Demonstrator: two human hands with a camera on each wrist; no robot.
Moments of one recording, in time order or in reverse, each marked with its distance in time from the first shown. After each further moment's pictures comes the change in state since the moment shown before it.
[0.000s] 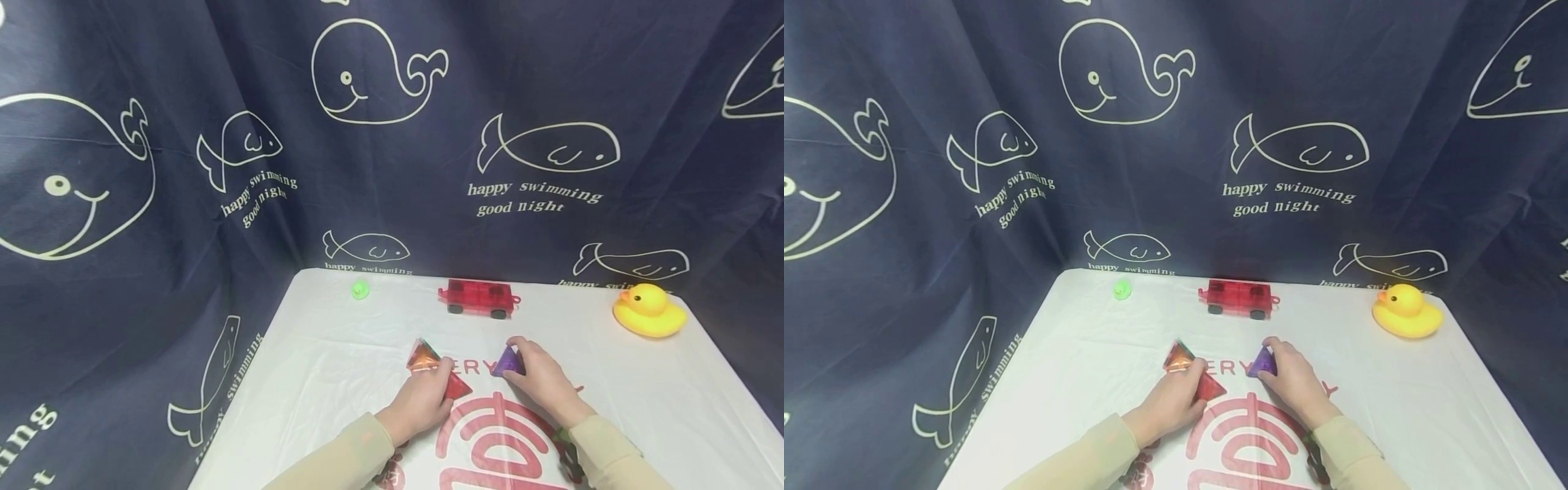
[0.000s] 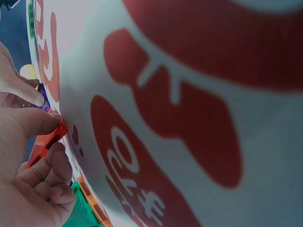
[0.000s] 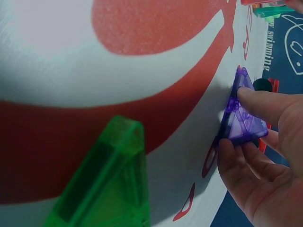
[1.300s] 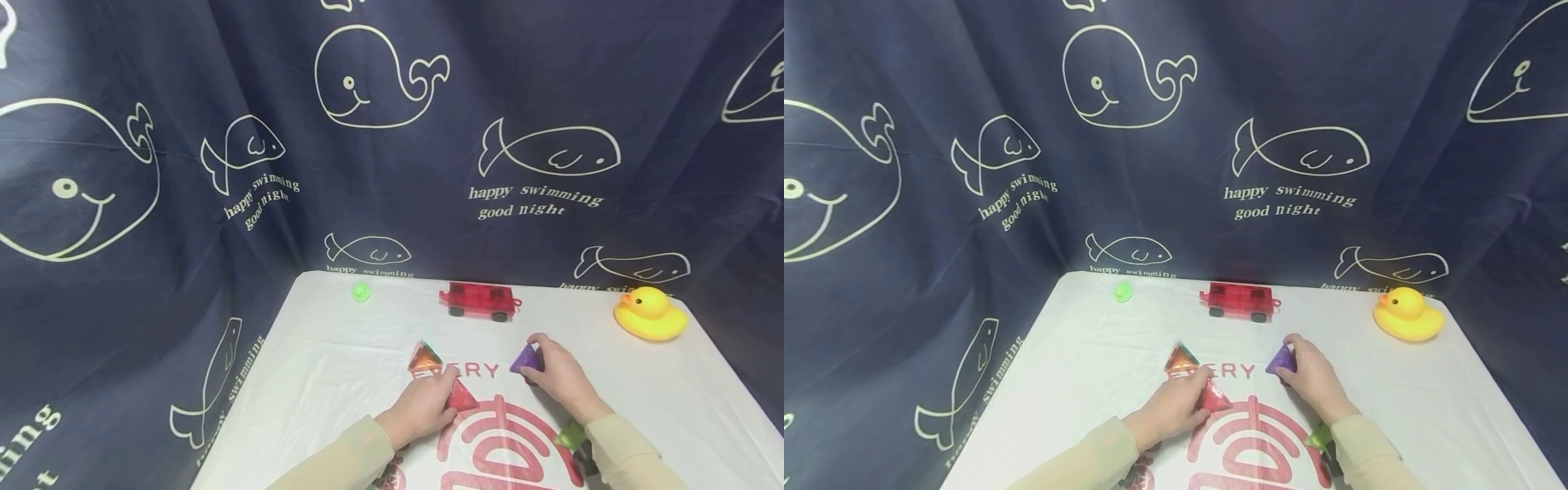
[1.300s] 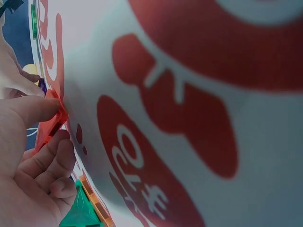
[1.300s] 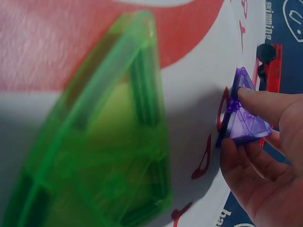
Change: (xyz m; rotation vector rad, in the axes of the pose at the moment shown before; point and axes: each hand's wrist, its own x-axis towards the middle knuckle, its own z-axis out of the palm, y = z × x) left_hand -0.001 0.002 -0.003 0.014 -0.083 0.039; right_hand 0.005 0.031 -0.019 0.015 0.049 -0.013
